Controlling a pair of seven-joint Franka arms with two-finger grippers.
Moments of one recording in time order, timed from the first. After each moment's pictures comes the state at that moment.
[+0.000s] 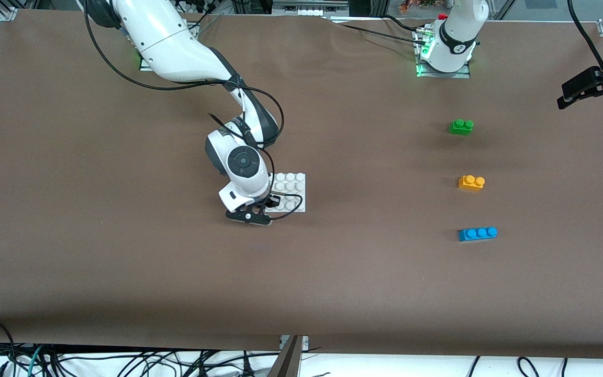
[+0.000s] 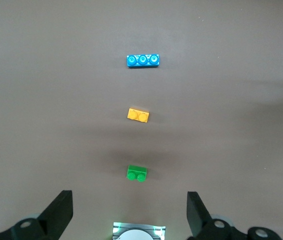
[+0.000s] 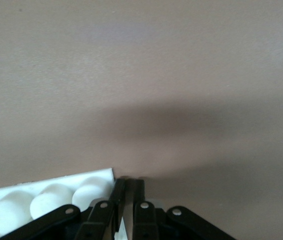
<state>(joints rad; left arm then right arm) 0.15 0.01 -0.13 -1.44 0.00 1.35 -0.06 0.59 0.83 0.02 -1.47 -0.06 2.31 0.82</state>
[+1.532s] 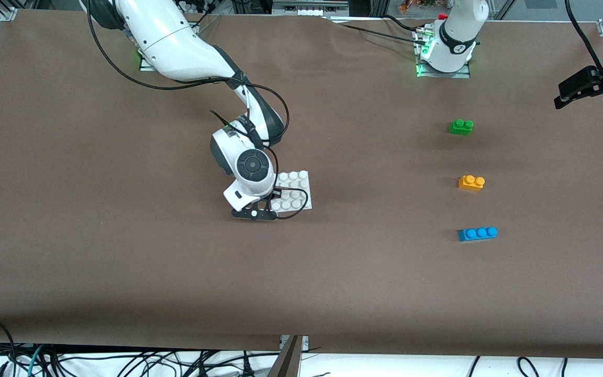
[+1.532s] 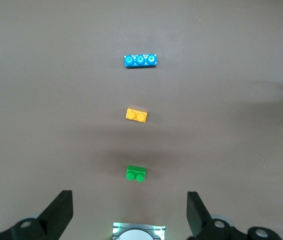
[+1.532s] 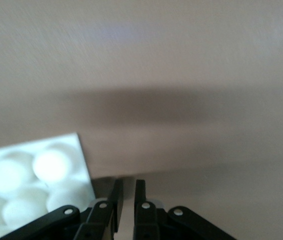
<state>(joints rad) 0.15 0.01 -0.14 -1.44 0.00 1.35 -0.06 0.60 0.83 0.03 -1.42 -0.06 2.09 0.71</state>
